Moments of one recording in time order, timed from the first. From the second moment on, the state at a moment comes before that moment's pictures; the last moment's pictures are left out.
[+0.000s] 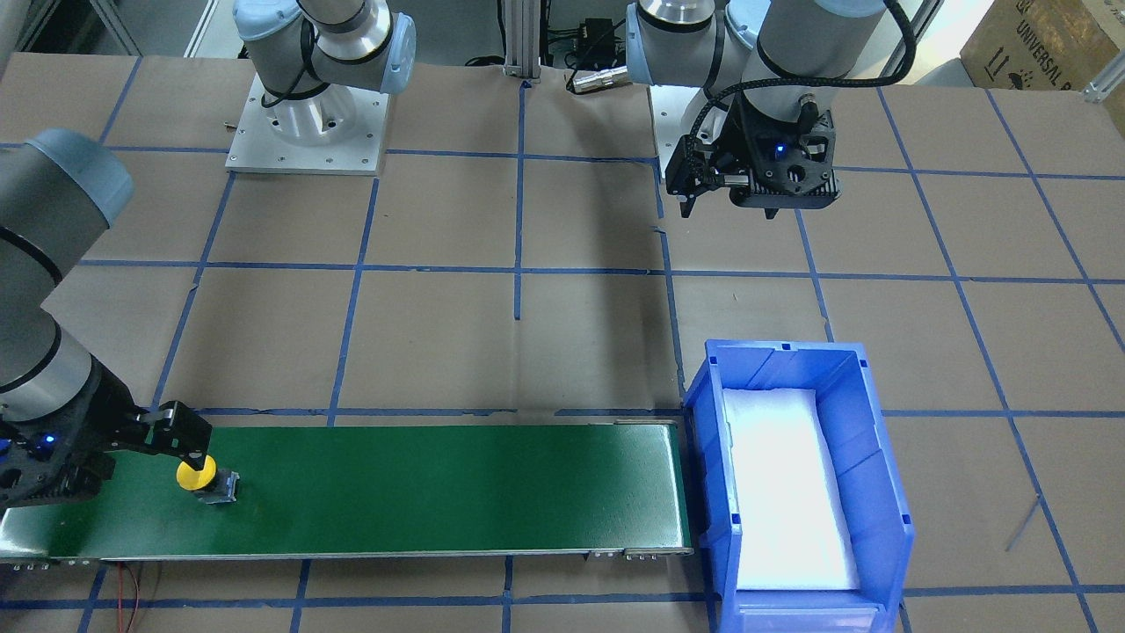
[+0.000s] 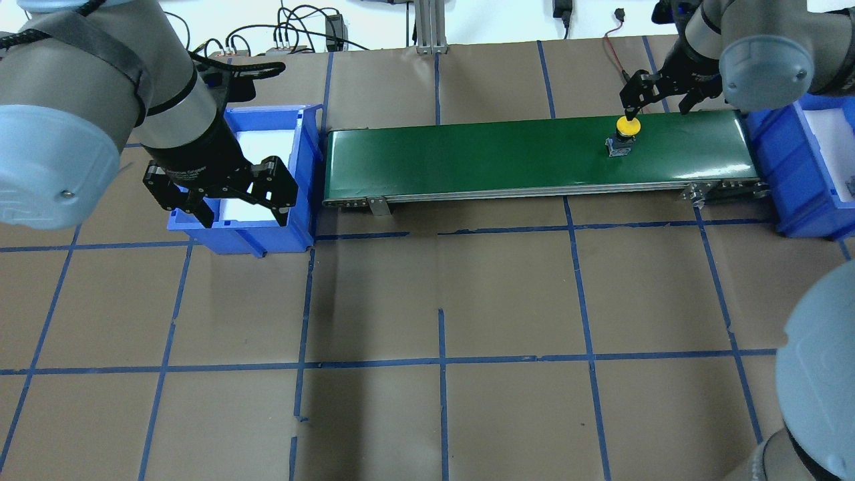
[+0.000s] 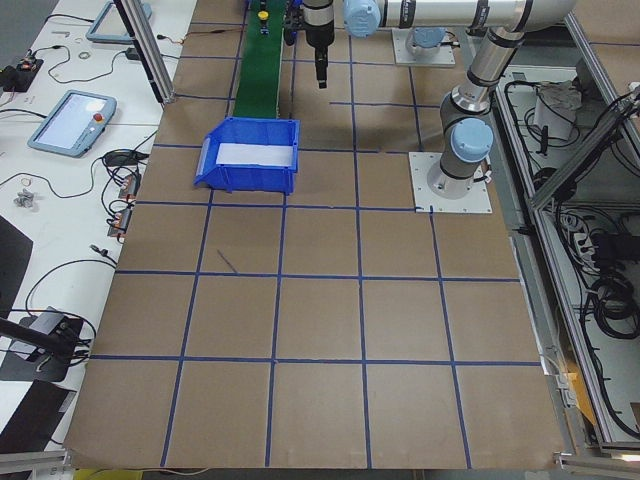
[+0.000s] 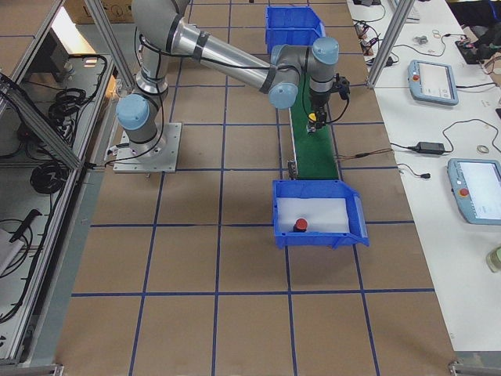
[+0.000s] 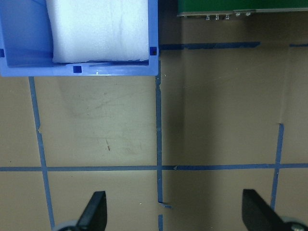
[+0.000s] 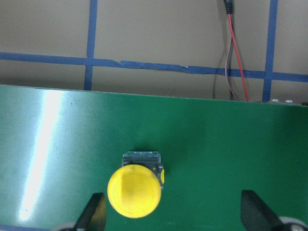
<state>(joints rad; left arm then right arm) -1.61 -1.52 -1.69 -1.59 1.59 -0.04 1.36 -1.16 1.53 -2.05 -1.49 -0.29</state>
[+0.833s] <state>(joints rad) -1.61 -1.52 -1.69 -1.59 1.59 -0.04 1.36 -1.13 1.56 -2.07 -1.47 -0.29</state>
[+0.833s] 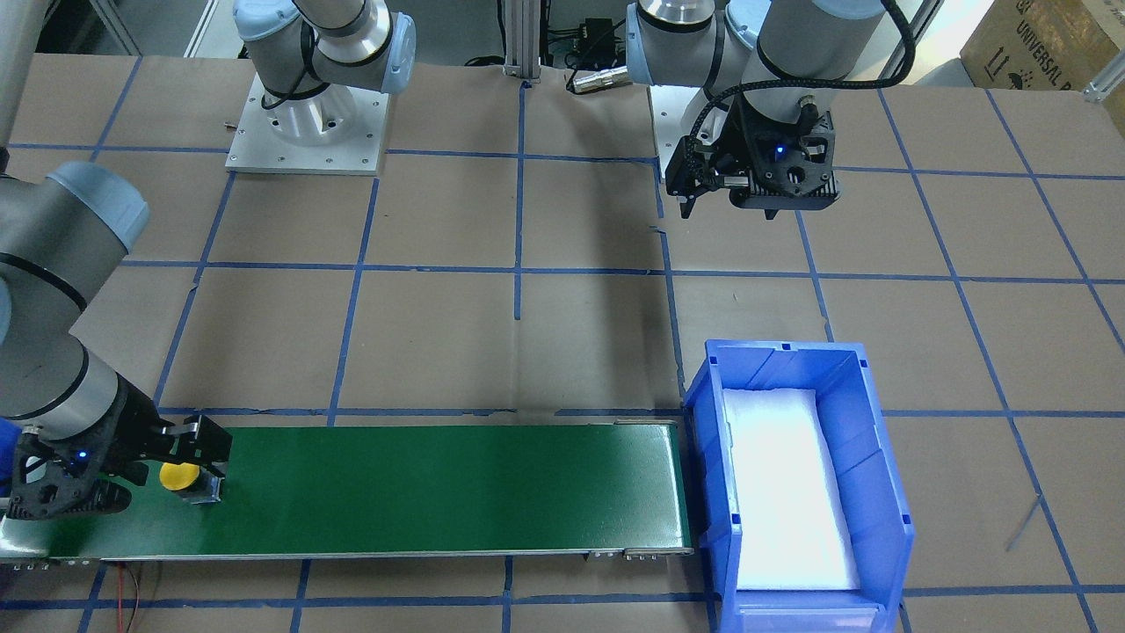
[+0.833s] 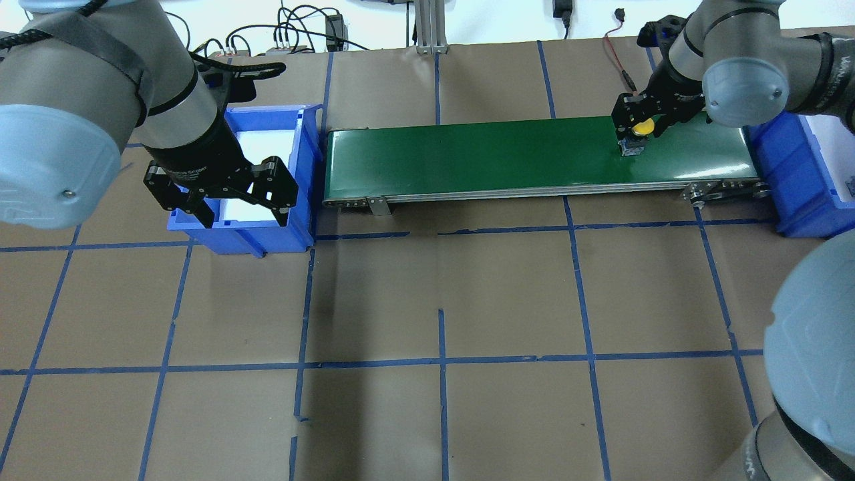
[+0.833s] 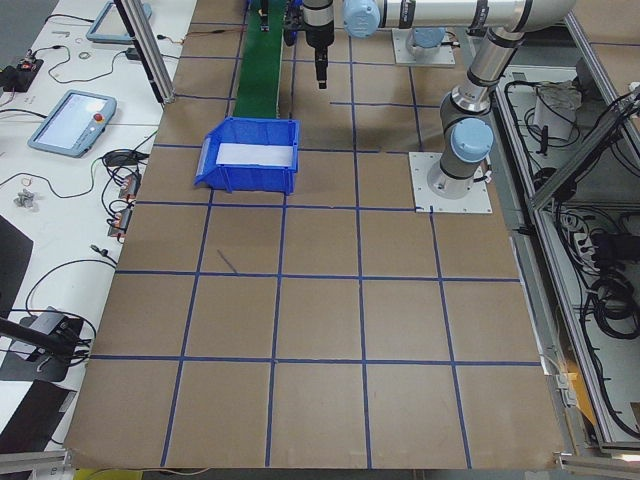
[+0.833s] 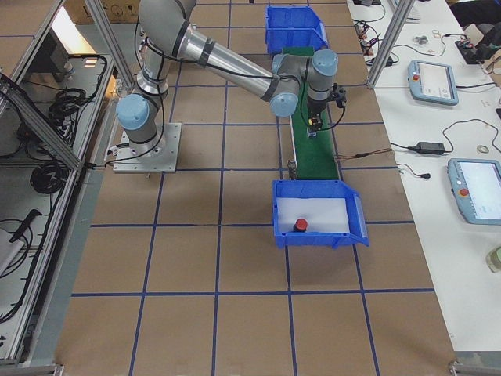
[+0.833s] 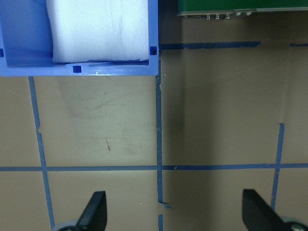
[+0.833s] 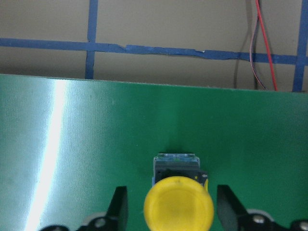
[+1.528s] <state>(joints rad) -1.61 -1.52 -1.69 -1.59 1.59 -0.04 1.29 -1.18 1.51 -2.09 -1.51 -0.42</state>
